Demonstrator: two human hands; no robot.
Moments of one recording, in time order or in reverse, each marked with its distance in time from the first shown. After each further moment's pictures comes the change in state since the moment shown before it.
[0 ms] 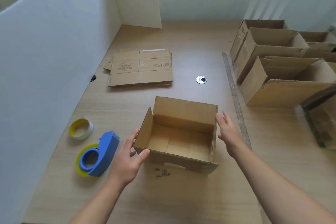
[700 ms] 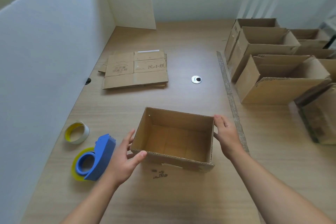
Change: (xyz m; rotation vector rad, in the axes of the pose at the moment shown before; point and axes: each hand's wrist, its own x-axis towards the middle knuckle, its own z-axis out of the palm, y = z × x) left_hand 0.012 -0.003 -0.003 -0.027 -0.113 -0.053; right_hand -0.011 0.006 0.000 0.052 0.018 -0.145
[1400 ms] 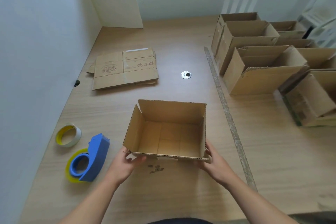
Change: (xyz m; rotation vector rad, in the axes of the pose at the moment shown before) left_hand 0.000 -0.023 0.017 -0.172 -0.135 -0.171; right_hand -0.094 0.061 -0.015 -0.321 -0.297 0.032
